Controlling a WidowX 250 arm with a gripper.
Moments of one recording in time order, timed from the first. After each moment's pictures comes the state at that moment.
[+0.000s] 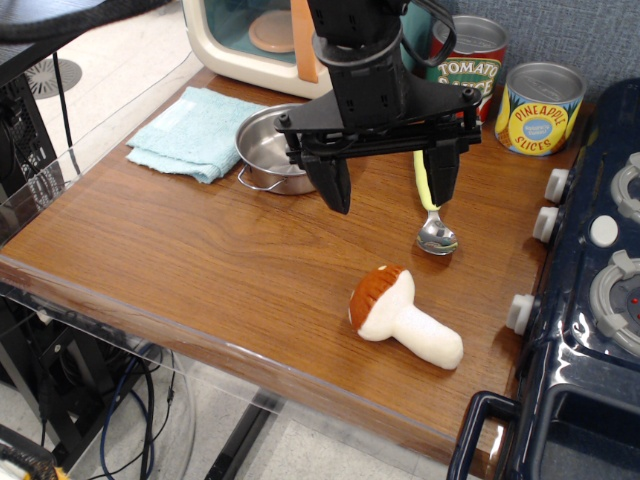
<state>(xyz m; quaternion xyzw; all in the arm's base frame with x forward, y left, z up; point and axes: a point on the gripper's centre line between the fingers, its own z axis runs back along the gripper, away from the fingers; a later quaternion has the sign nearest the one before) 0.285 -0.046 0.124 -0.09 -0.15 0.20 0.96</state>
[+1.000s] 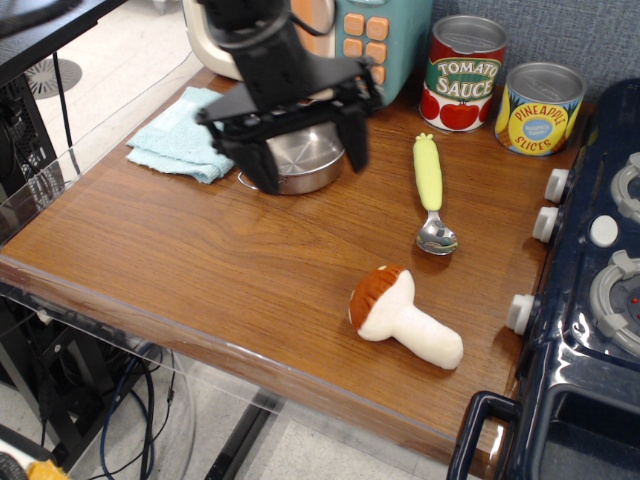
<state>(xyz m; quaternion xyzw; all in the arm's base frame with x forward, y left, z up) 0.288 0.019 0.118 -0.12 -0.15 0.29 0.94</state>
